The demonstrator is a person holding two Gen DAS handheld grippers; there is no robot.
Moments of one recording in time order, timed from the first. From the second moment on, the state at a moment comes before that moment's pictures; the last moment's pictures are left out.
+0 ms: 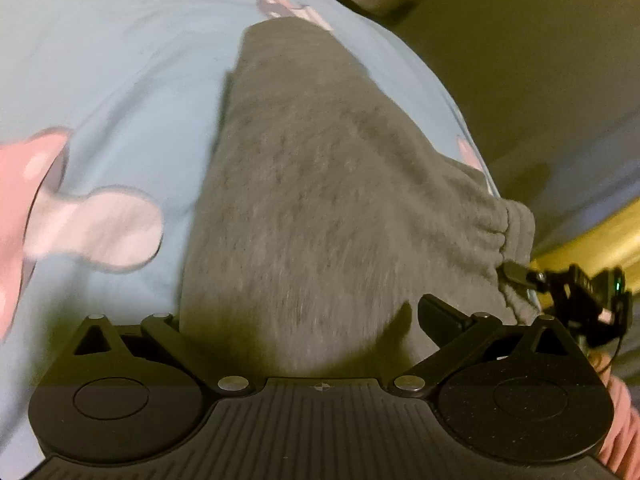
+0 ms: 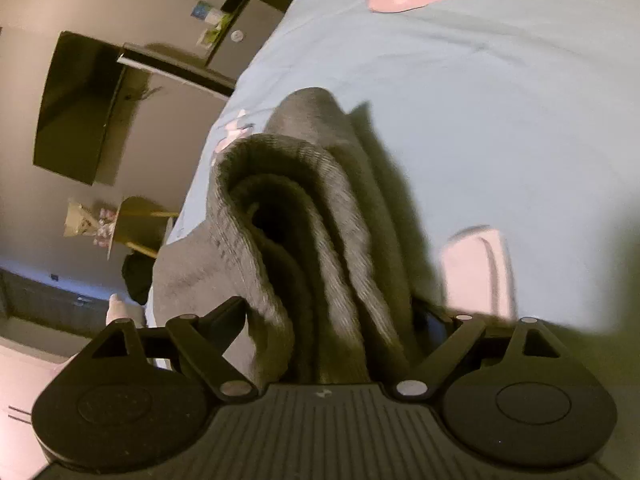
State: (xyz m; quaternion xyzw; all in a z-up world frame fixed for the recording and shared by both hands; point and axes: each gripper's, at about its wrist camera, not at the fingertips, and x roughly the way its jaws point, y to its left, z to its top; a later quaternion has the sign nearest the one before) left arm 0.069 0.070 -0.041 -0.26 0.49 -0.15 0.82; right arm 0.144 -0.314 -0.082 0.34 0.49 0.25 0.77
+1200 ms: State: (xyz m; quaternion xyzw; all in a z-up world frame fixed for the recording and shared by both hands) left arm 0.034 0.102 0.027 -0.22 0.43 -0.03 0.87; right arm 0.183 -0.260 0.029 0.16 0.38 0.13 0.90
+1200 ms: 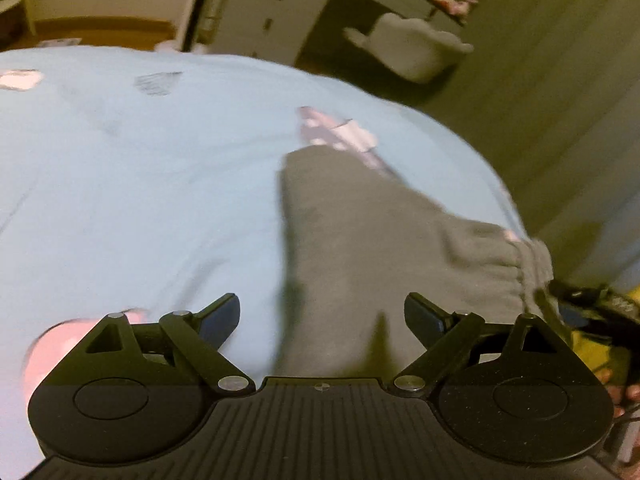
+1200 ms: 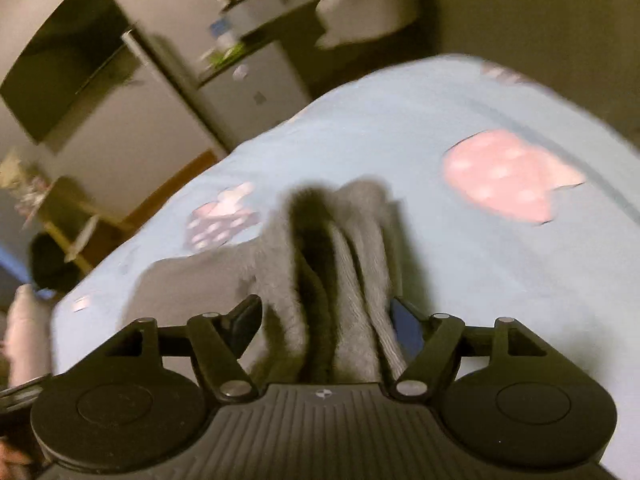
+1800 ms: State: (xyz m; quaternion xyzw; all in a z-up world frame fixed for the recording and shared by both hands) left arm 0.014 0.028 0.022 -0.08 0.47 0.02 0.88; right arm 0.117 -0.199 0.007 0.00 0.36 0.19 0.91
